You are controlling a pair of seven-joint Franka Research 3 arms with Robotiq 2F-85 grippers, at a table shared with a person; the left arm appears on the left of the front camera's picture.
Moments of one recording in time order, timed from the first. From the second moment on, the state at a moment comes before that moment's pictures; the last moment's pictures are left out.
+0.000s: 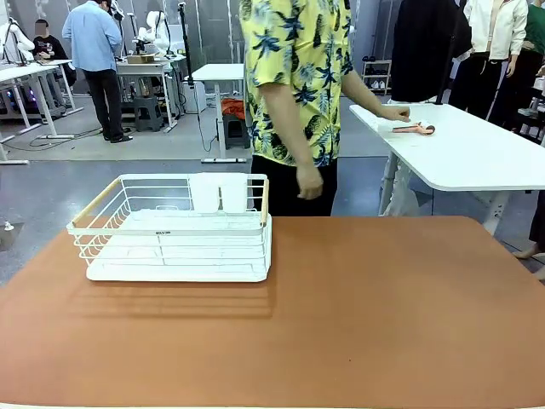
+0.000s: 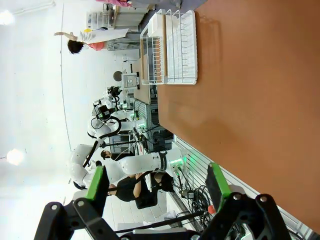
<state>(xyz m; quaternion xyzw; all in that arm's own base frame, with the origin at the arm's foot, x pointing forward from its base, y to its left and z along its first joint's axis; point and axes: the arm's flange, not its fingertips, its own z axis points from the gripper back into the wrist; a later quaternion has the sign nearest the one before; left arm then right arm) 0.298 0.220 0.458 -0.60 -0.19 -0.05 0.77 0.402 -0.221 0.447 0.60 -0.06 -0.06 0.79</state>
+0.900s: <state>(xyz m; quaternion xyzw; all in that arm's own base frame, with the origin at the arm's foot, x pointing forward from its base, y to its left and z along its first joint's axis) 0.298 0.220 0.458 -0.60 -0.19 -0.05 0.77 0.402 -0.221 0.447 0.60 -0.06 -0.06 0.79</state>
